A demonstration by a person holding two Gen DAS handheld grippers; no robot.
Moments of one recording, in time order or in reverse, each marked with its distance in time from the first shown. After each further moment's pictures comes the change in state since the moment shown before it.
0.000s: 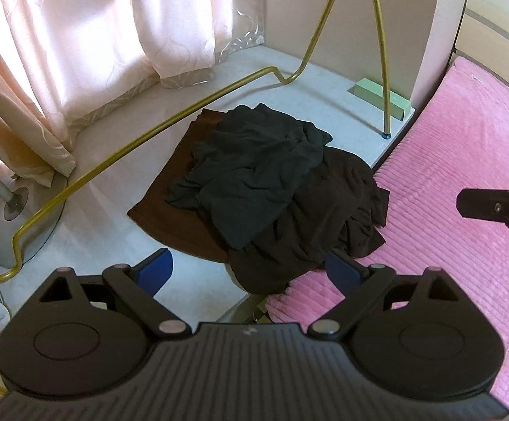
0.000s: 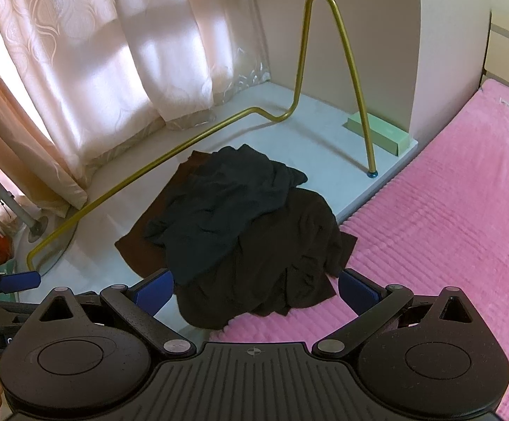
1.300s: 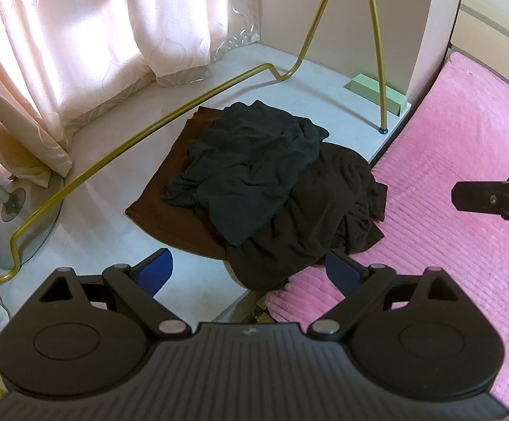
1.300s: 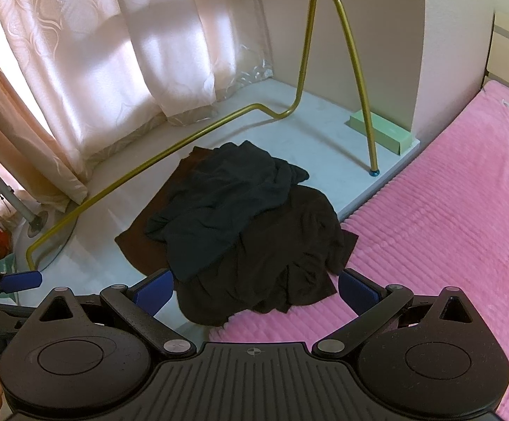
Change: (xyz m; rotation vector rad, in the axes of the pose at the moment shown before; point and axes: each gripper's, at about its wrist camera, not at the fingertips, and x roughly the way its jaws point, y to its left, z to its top) left arm 0.001 -0.001 -0.007 0.017 0.005 -0.003; right arm 0.003 0.004 -0.001 -0.007 0.020 -0.004
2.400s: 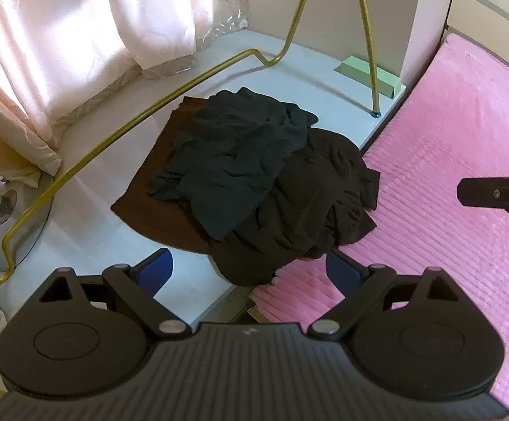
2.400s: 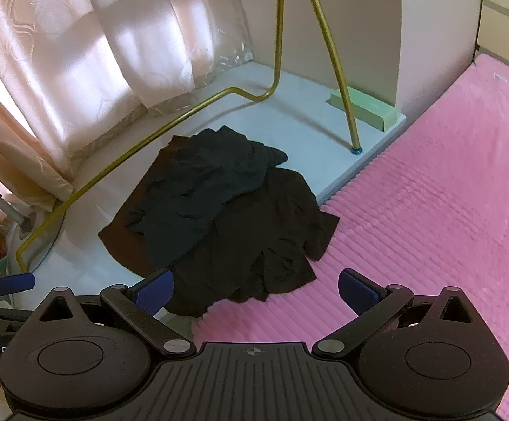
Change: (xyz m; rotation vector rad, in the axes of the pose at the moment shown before) left arm 0.021 -0.039 0.008 0.035 0.054 0.012; right arm 0.012 -0.057 0.002 0.058 0.060 0.000
